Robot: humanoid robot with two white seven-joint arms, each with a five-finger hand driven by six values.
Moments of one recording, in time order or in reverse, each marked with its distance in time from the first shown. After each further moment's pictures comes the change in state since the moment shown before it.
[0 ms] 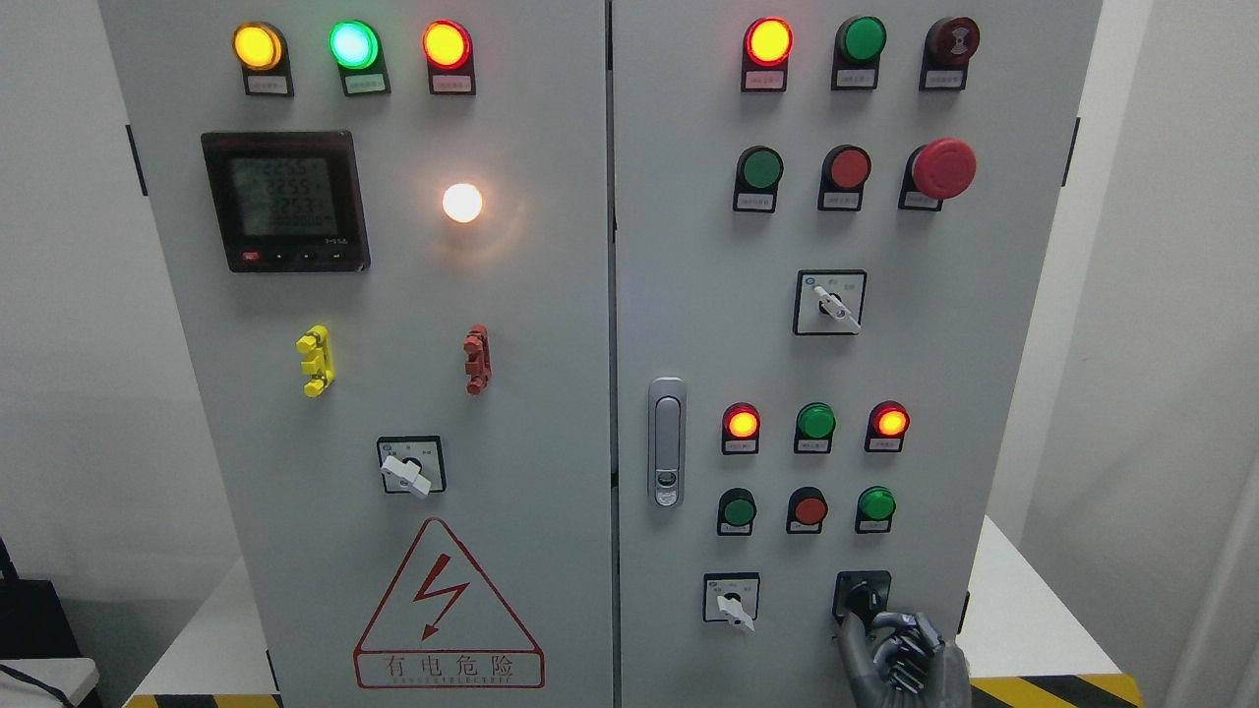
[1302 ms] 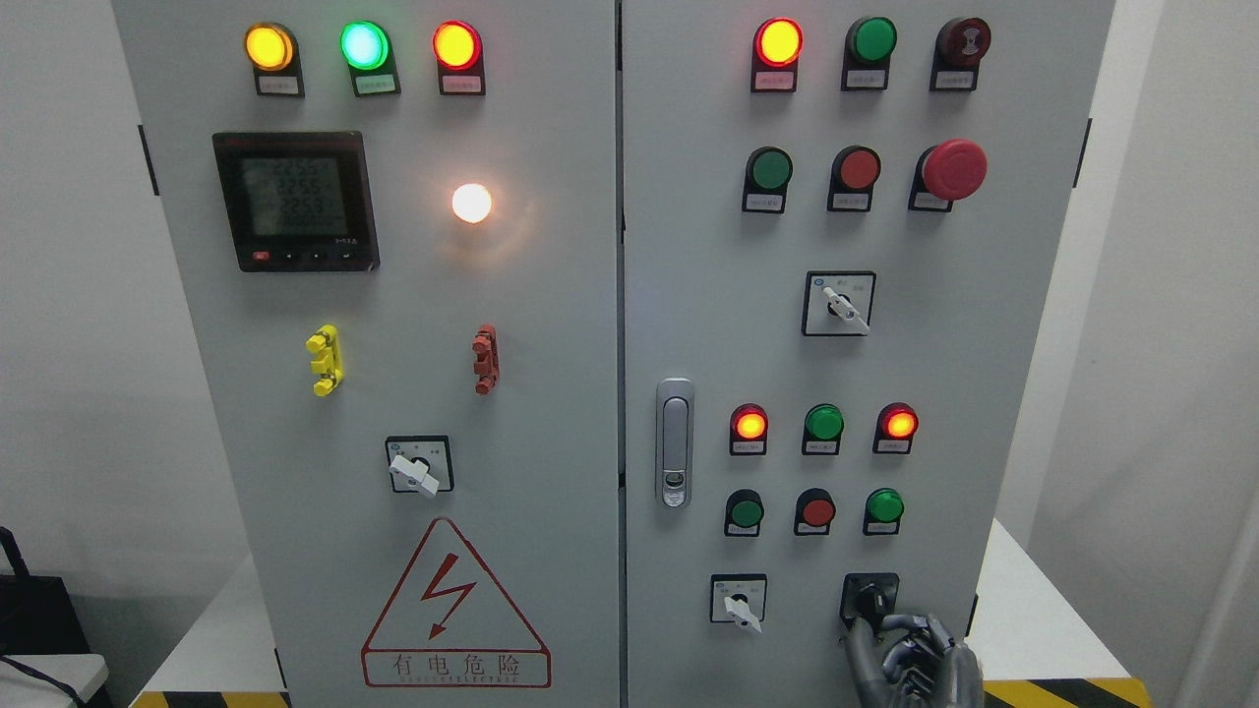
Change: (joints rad) left arm 0.000 0.000 0.000 0.000 0.000 0.000 0.000; right arm 0.011 0.000 -0.004 0.001 0.113 0.000 -0.029
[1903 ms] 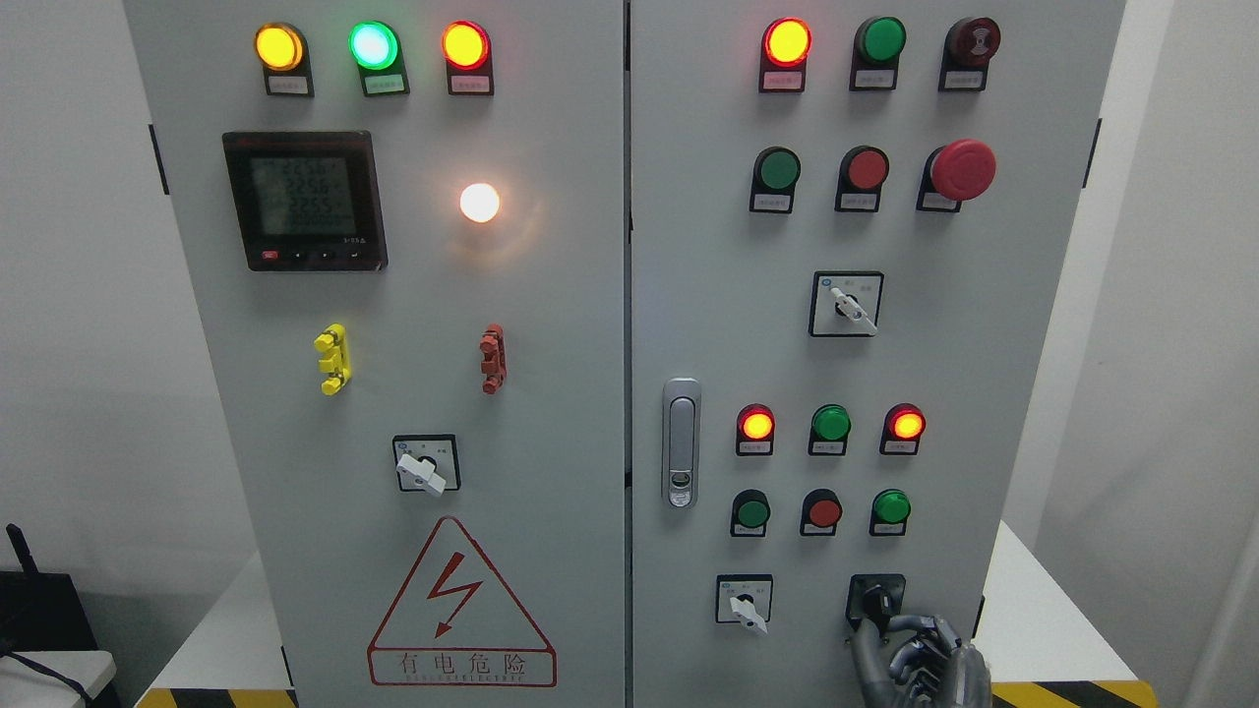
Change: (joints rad) left arm 0.000 0.000 0.000 0.000 0.000 0.000 0.000; right arm 0.002 0.000 -0.003 0.001 0.058 0.002 -0.015
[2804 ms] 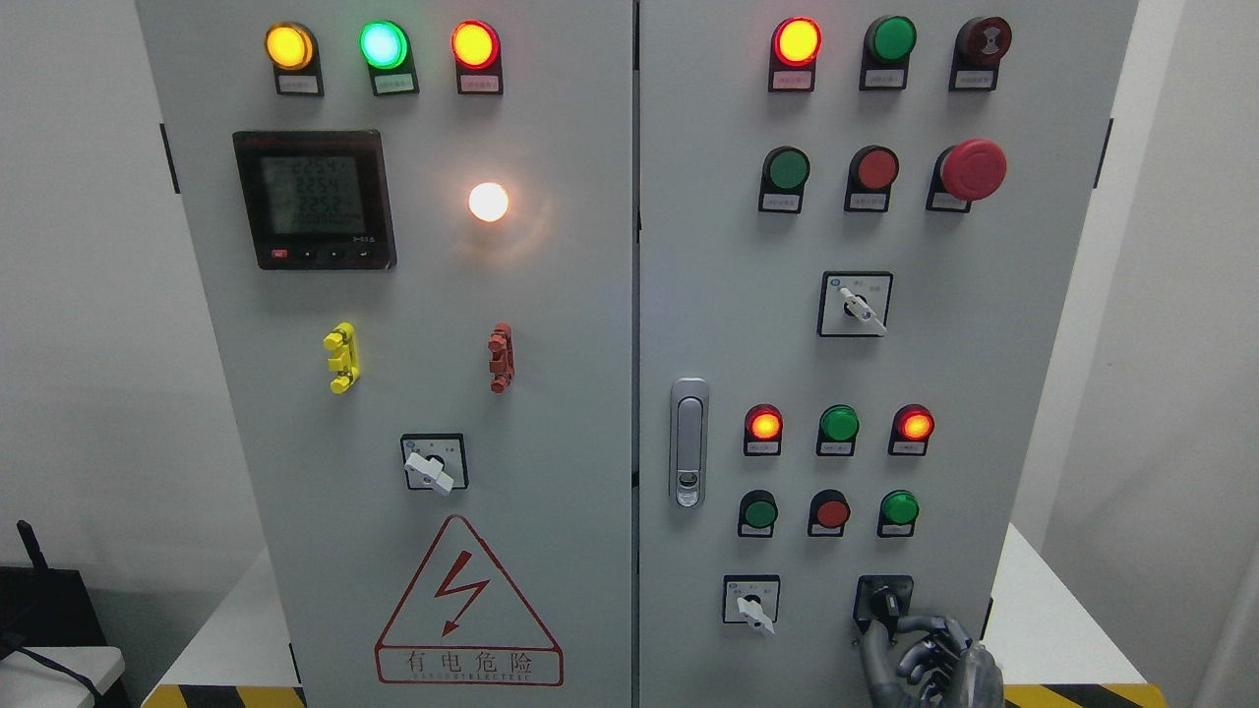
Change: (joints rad) left arm 0.000 0.000 0.000 0.000 0.000 0.000 0.000; right arm 0.004 0.000 -0.006 0.001 0.074 0.001 -0.037
